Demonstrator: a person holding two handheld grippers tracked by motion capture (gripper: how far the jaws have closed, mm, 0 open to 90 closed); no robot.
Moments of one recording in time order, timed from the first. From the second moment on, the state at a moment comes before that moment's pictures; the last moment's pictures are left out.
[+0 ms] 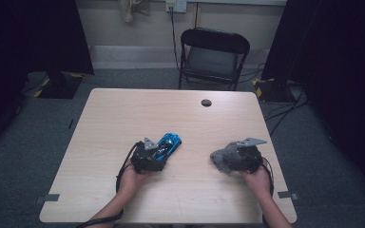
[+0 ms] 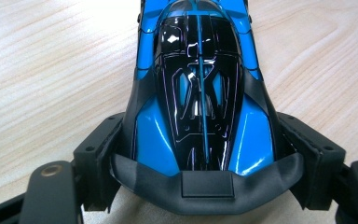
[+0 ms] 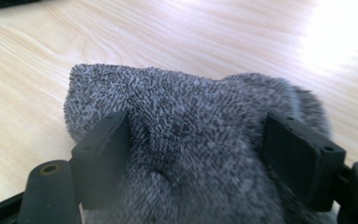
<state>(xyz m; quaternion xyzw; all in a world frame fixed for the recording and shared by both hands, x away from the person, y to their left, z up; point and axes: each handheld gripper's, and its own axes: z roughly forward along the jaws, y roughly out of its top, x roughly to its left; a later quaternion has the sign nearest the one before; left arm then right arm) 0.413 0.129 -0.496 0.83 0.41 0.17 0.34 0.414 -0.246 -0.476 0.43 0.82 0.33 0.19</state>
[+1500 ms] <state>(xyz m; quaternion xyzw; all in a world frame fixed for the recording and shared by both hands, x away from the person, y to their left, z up) 0.410 0.130 -0.501 0.82 0.41 0.17 0.36 0.416 -0.244 -0.475 0.47 0.81 0.32 0.16</state>
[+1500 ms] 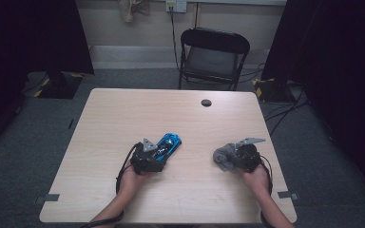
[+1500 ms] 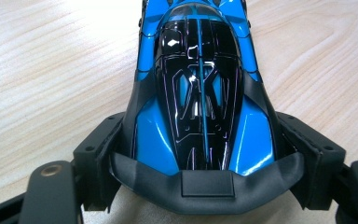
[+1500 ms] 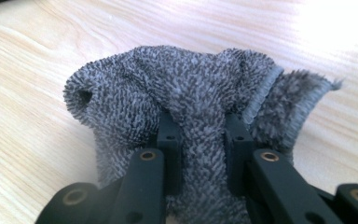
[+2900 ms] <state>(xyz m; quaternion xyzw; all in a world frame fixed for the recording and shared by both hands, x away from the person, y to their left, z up) 0.411 0.130 -0.501 0.82 0.41 0.17 0.37 0.440 -0.082 -0.422 0.34 0.87 0.36 0.10</state>
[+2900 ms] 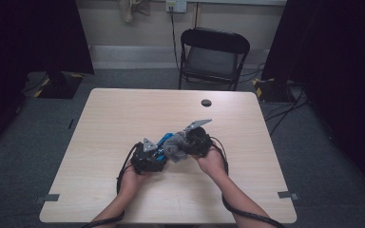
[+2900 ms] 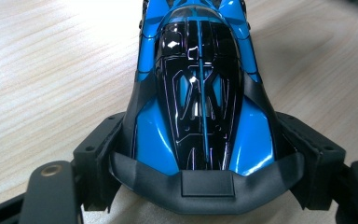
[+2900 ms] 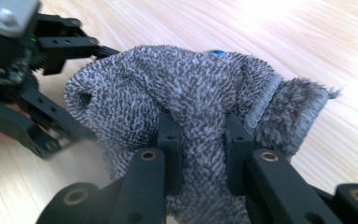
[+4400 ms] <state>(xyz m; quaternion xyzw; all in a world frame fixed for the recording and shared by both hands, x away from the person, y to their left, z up) 0.410 0.130 -0.502 0.81 0.41 0.17 0.37 0.472 -0.029 -0.445 0.35 0.87 0.32 0.10</state>
